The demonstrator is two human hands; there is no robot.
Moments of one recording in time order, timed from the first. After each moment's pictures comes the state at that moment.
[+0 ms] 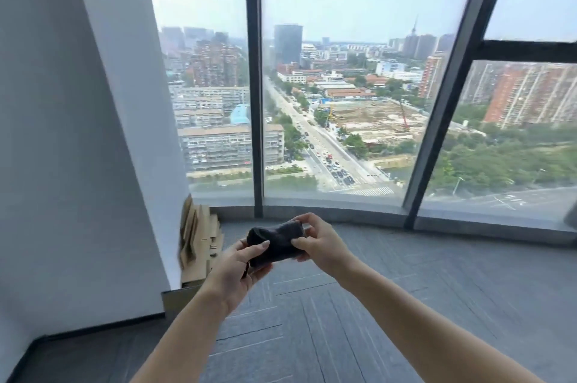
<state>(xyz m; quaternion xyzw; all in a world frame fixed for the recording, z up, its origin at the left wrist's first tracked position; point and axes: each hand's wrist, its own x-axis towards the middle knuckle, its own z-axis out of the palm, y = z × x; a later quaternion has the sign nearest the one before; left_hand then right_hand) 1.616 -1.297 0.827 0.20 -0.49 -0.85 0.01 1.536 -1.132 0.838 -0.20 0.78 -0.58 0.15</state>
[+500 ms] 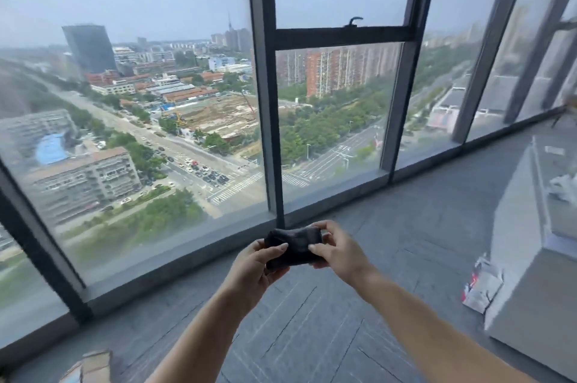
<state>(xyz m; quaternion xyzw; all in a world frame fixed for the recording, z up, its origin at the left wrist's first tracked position) 1.199 -0.969 0.817 0.02 -0.56 -0.79 -0.27 1.249 -0.792 0.815 0.08 0.77 -0.63 -0.06</state>
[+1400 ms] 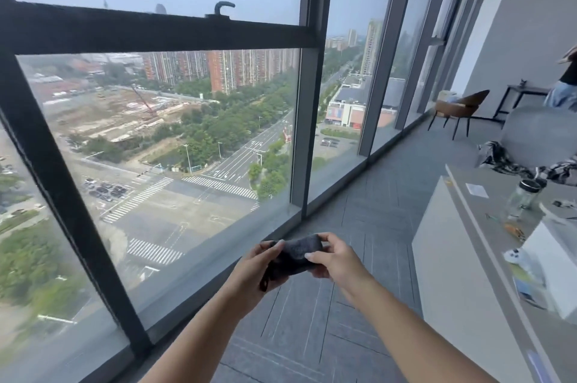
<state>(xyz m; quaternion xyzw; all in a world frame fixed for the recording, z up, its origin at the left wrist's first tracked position) 0.656 -0.332 0.791 -0.09 -0.56 -0.71 -0.41 0.765 -0.195 0.804 0.31 0.66 -0.67 -0.14</state>
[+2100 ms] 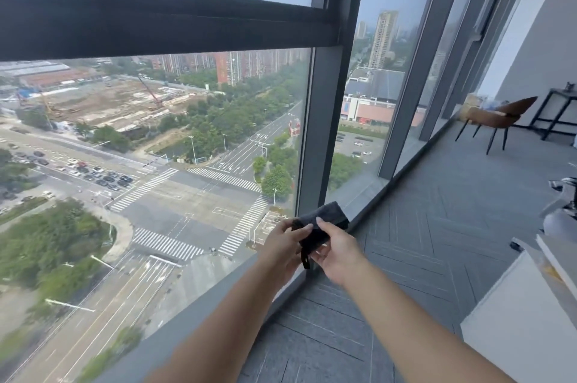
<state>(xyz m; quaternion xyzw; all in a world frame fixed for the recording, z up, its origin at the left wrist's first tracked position) 0.216 0.127 0.799 -0.05 -0.49 -0.76 -0.42 0.282 0.223 0.793 0.38 0.38 -0.82 -0.19</state>
